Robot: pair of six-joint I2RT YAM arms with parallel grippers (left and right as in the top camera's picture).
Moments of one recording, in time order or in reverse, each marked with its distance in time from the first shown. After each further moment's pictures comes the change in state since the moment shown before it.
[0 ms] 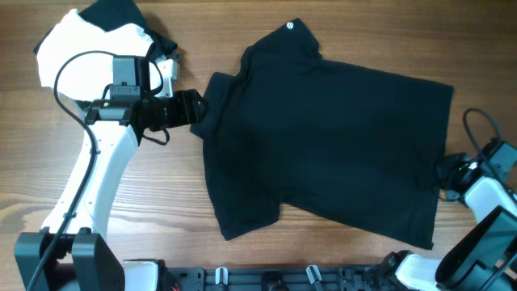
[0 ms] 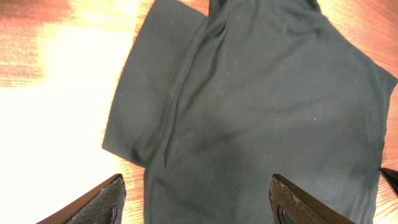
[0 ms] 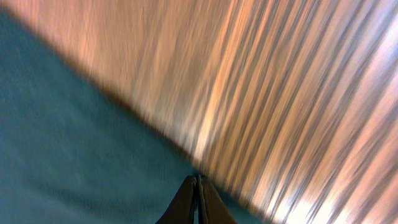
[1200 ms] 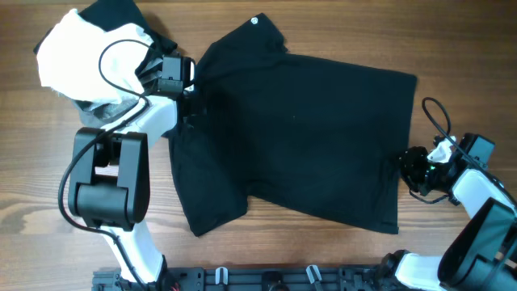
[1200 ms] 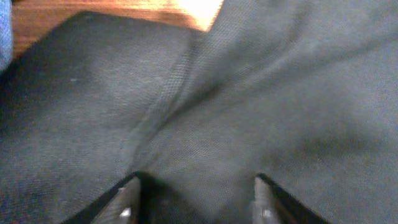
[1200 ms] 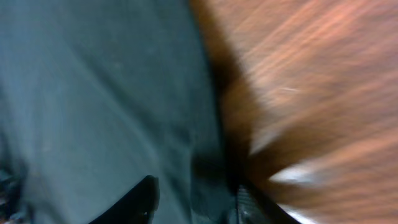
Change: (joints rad) left arm -0.103 0.467 0.034 0.425 -0.460 0.050; right arm 0.128 0.041 -0.024 -0.122 -0.499 -0.376
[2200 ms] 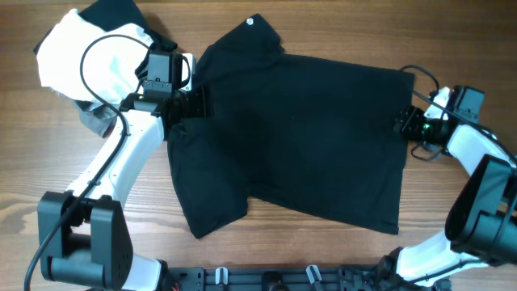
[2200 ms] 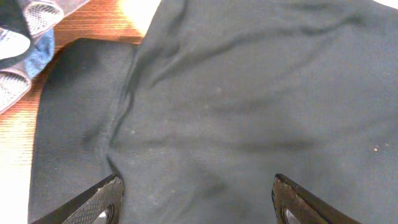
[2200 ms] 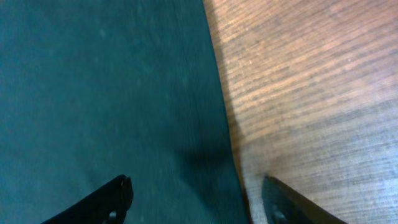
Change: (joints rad) left arm -0.025 -0.336 -0.037 -0.223 0.124 -0.005; right arm 0.176 0.244 0.323 0.078 0.312 -0.123
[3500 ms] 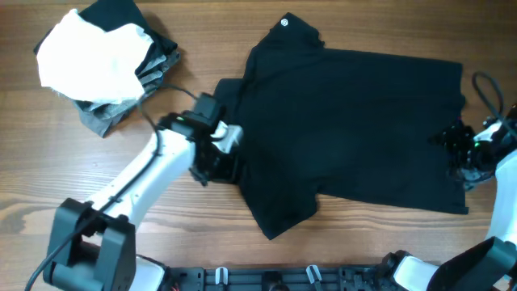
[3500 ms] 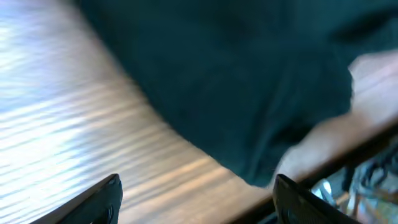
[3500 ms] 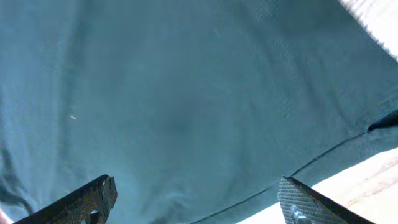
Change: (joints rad) left arm -0.258 -0.055 -0.108 -0.488 0.314 0.021; right arm -0.218 -0.375 0.122 -0.705 0.018 0.210
